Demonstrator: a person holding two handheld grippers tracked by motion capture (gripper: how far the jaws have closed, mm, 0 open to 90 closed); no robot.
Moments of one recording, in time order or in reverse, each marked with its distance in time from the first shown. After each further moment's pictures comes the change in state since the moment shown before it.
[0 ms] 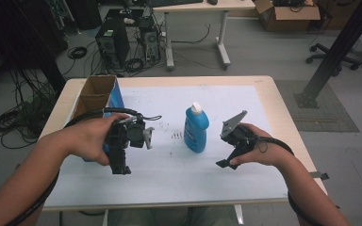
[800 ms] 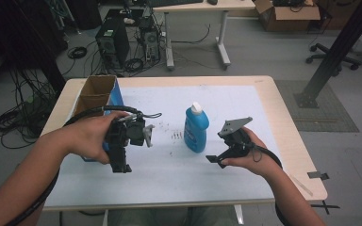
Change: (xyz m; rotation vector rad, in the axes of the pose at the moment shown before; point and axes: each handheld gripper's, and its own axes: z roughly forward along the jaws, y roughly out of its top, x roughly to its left) left arm 0.001 0.001 -0.006 -0.016 0.016 -0.008; right arm 0.009 -0.006 0.020 -0.241 -0.131 0.148
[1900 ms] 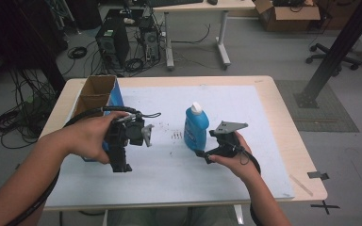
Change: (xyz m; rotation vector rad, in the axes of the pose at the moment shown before) left arm 0.002 -0.003 0.004 -0.018 0.012 0.000; right arm -0.004 -0.011 0.042 -0.227 -0.046 0.154
